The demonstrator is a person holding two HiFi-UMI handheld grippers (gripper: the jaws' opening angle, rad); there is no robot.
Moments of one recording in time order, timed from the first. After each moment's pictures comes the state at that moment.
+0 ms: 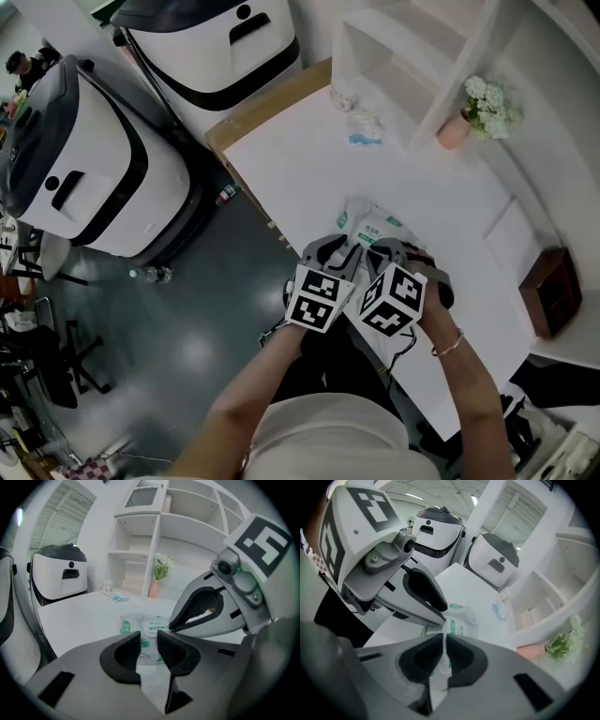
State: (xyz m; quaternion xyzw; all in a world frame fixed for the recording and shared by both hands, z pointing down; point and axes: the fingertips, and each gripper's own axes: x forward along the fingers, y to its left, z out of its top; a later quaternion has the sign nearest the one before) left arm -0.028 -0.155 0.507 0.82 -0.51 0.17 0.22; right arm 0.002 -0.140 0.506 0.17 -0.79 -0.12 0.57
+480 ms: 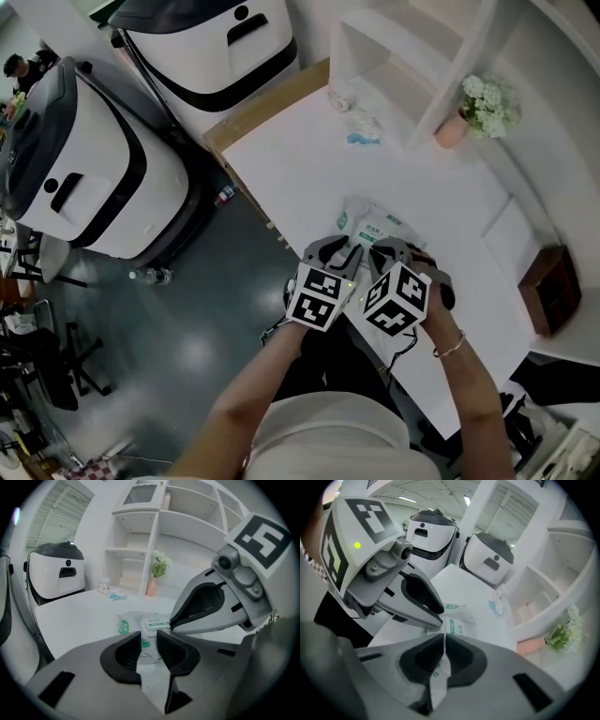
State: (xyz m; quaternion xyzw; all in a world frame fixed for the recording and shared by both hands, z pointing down) left arm -0.024 -0.155 0.510 0.82 -0.49 0.18 0.23; right arm 0.006 -0.142 0.500 0.19 -0.80 -0.09 0.56
